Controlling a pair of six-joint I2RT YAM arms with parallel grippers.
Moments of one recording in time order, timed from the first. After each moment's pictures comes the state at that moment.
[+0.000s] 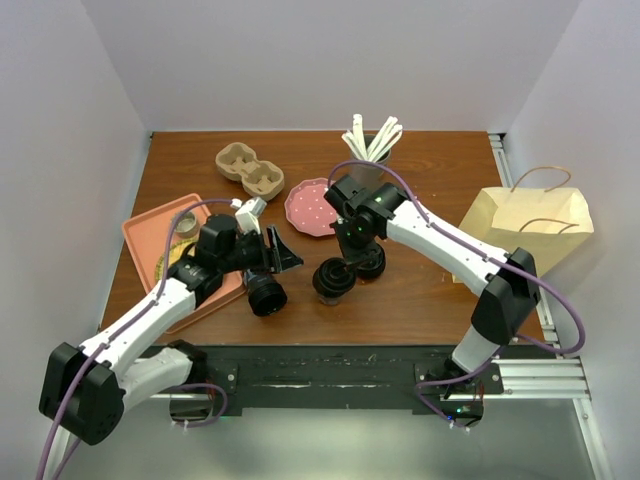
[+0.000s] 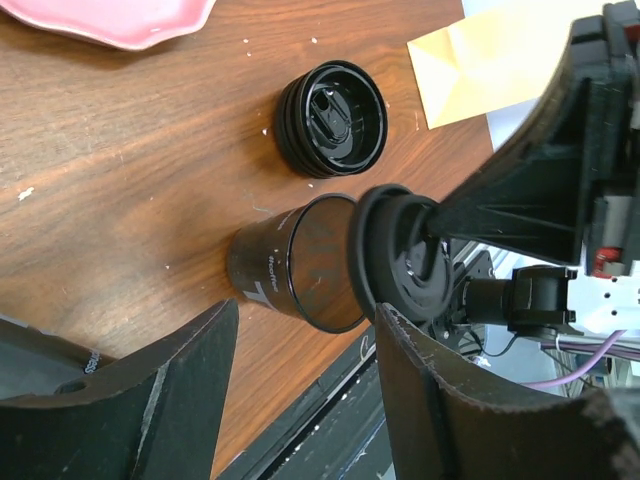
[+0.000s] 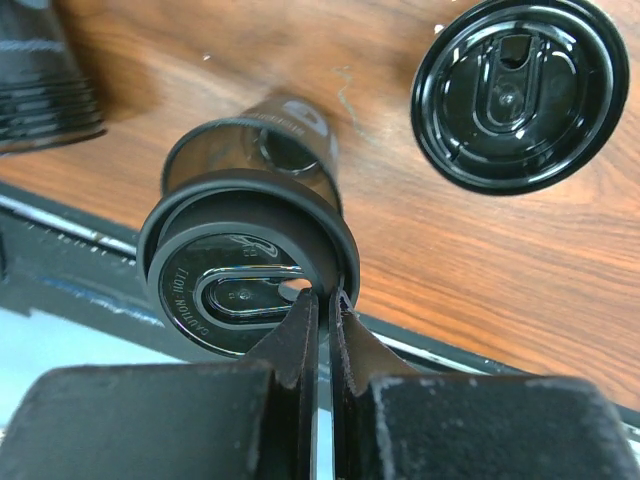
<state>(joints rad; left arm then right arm) -0.46 1.02 0.63 -0.11 0.45 -0.66 0.79 1.65 1.53 -1.14 0.02 0.46</state>
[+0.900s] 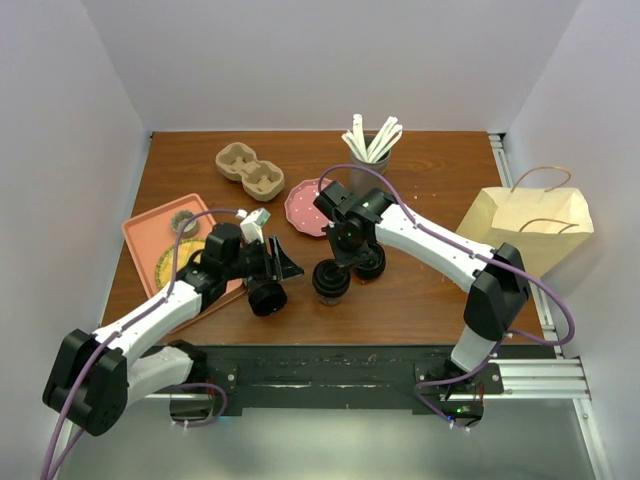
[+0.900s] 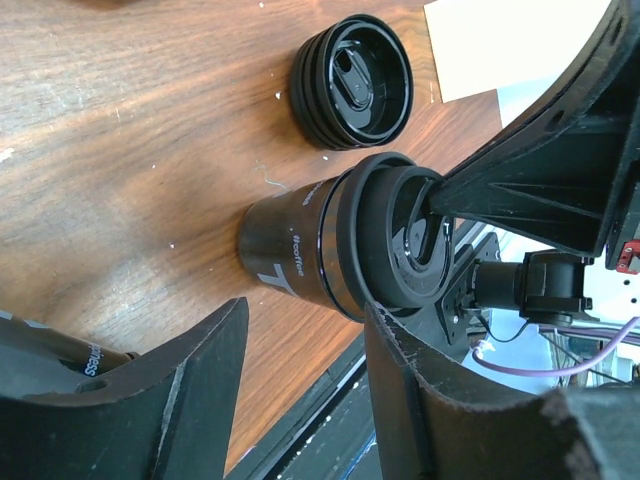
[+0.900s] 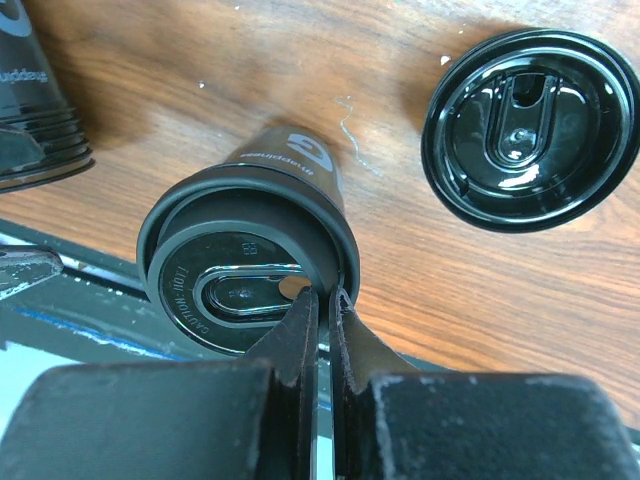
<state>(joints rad) -0.46 1.07 0.53 0.01 0.49 -0.68 0.83 1.72 1.53 -1.08 0.08 0.47</state>
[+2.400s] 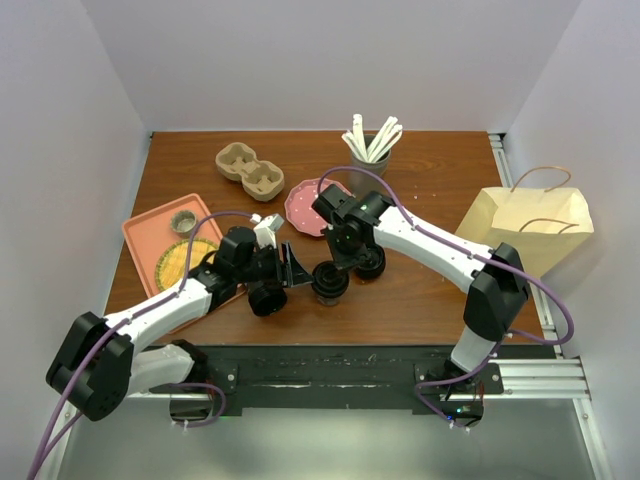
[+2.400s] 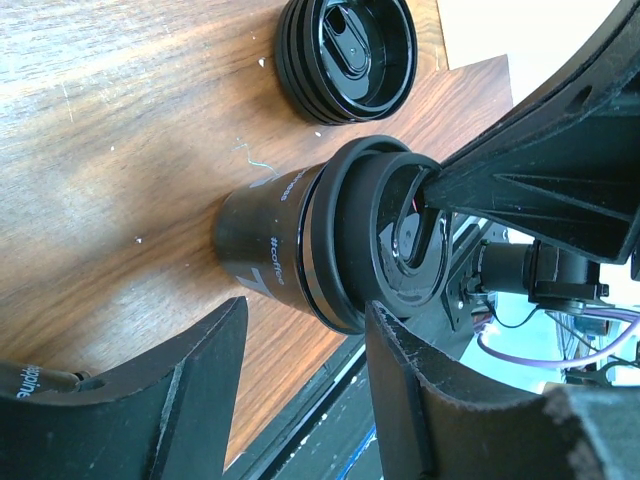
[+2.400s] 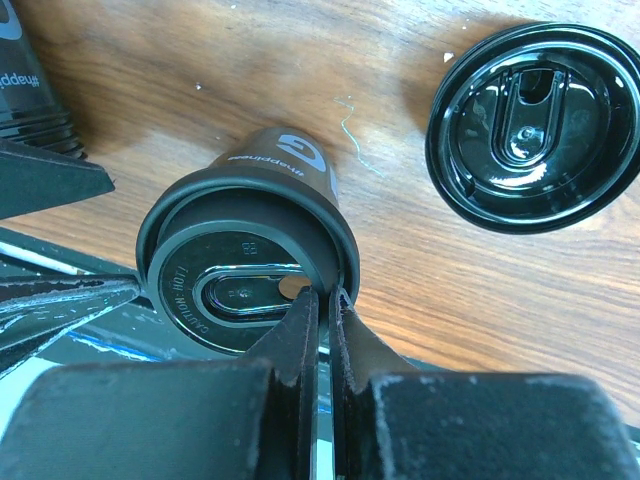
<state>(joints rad) -0.56 1.16 0.53 0.06 0.46 -0.70 0.84 1.72 1.50 -1.06 0.09 0.49</state>
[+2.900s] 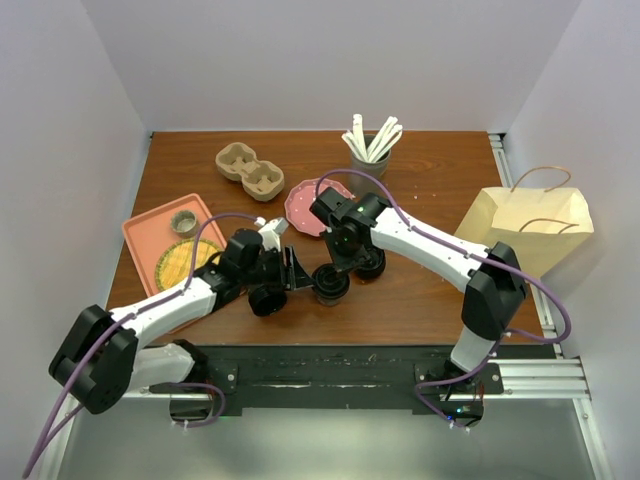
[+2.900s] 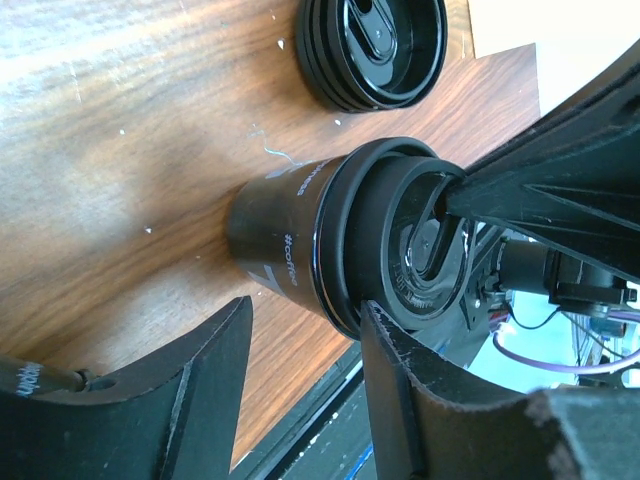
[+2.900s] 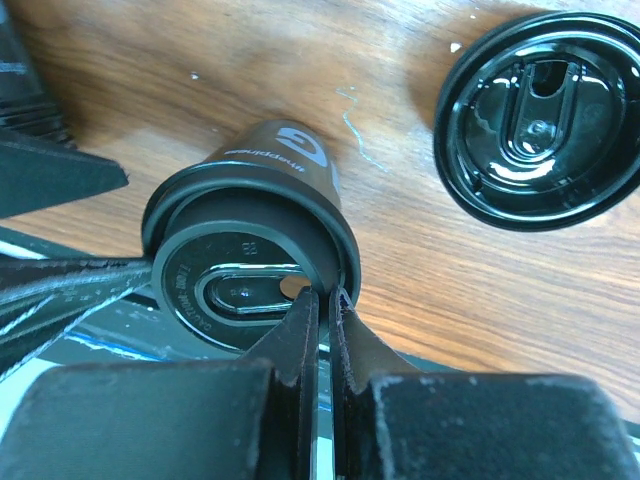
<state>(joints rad) -0.59 1.19 0.53 0.05 0.42 -0.70 0.85 1.73 1.50 -1.06 0.09 0.50</state>
